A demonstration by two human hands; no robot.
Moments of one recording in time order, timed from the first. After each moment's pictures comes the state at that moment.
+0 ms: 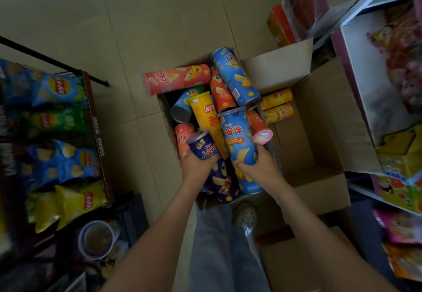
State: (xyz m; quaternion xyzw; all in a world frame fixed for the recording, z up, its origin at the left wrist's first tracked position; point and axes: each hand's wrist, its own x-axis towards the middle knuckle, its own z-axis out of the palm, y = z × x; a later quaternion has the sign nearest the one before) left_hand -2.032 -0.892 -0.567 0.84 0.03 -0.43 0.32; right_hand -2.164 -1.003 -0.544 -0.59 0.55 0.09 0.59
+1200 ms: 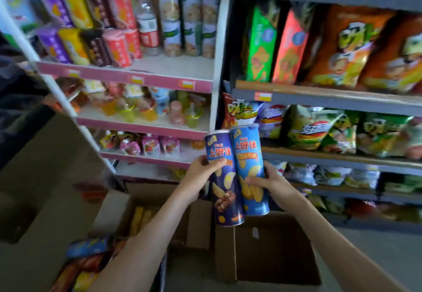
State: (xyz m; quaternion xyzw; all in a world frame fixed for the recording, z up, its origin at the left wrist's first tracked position) left_hand -2.355 -0.925 -0.064 0.35 -0.51 -0.75 0.23; right_hand -2.526 -0.801 -0.065 -0.27 0.65 -0.50 0.51
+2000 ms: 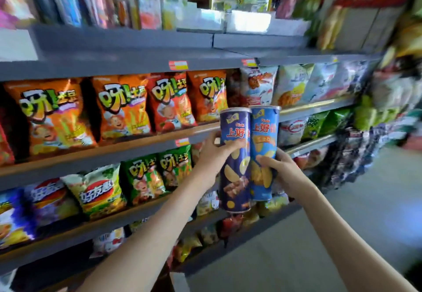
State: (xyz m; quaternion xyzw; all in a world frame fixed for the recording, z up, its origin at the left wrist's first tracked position) left_hand -2.900 -0.558 0.094 0.13 -0.63 -0.75 0.17; right_hand -2.978 -0.393 0.068 -0.19 0.65 -0.70 0.21
